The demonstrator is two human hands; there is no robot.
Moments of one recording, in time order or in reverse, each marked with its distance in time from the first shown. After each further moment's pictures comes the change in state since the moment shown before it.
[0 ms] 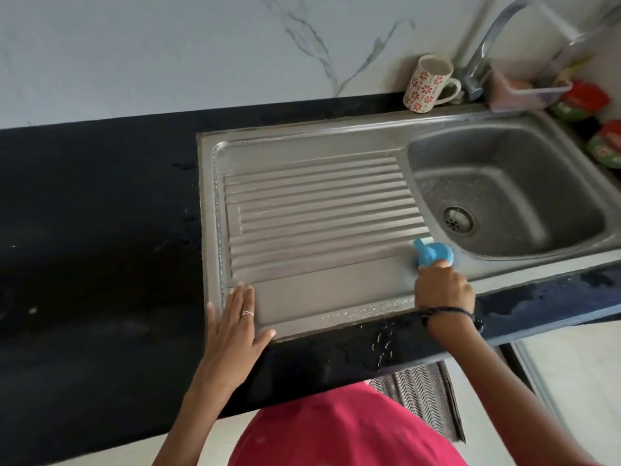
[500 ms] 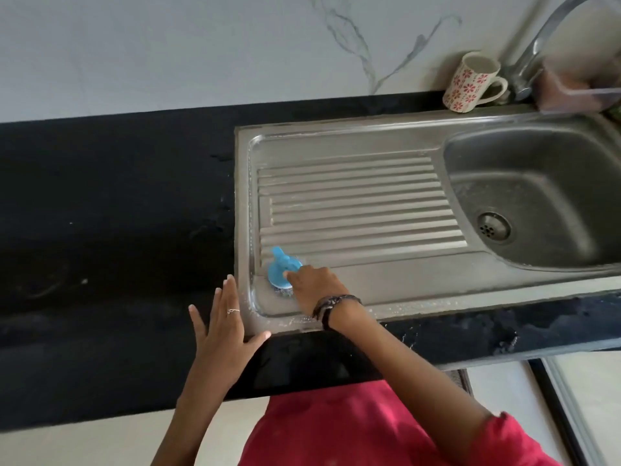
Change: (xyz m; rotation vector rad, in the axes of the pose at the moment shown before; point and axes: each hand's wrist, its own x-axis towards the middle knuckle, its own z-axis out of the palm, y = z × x) left_hand -0.029 -0.028 -0.006 -0.145 0.158 -0.146; right_hand -0.081 -0.145 0.003 -0.041 -0.488 -0.851
